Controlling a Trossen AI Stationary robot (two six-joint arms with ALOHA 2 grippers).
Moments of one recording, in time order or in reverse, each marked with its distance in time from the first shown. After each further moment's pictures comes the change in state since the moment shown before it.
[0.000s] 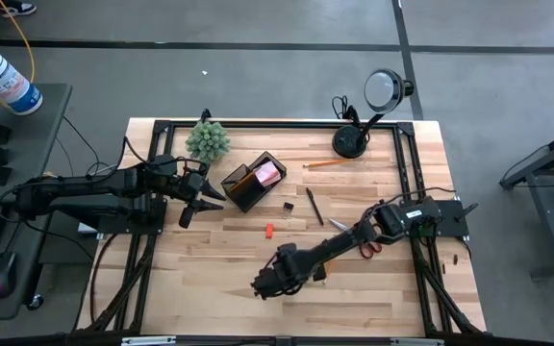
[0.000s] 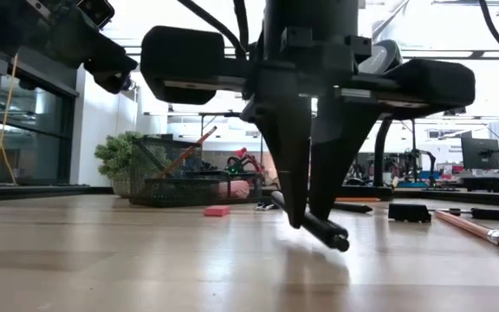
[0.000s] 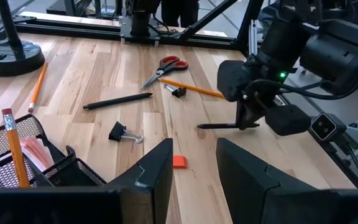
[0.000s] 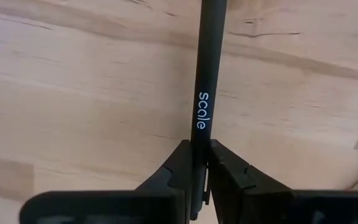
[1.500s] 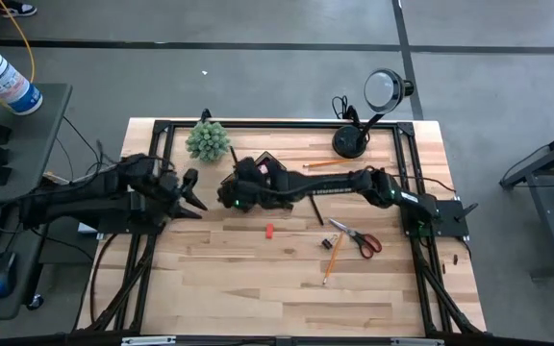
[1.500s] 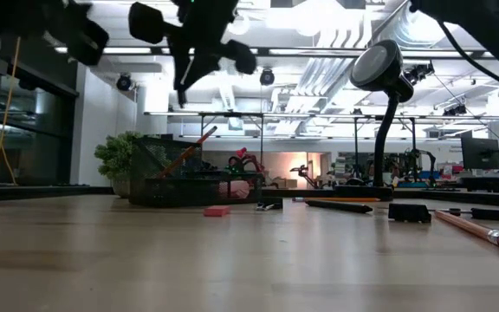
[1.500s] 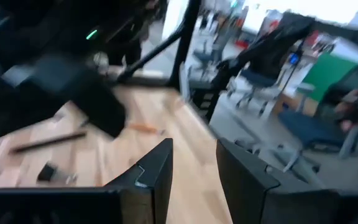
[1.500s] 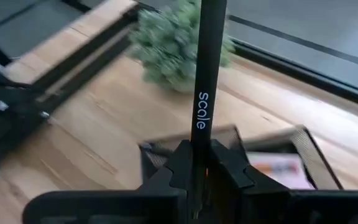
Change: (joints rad) left arm 0.000 -0.281 0.000 -0.070 0.237 -0.138; right arm -0.377 -0.046 0.289 0.318 0.636 -0.998
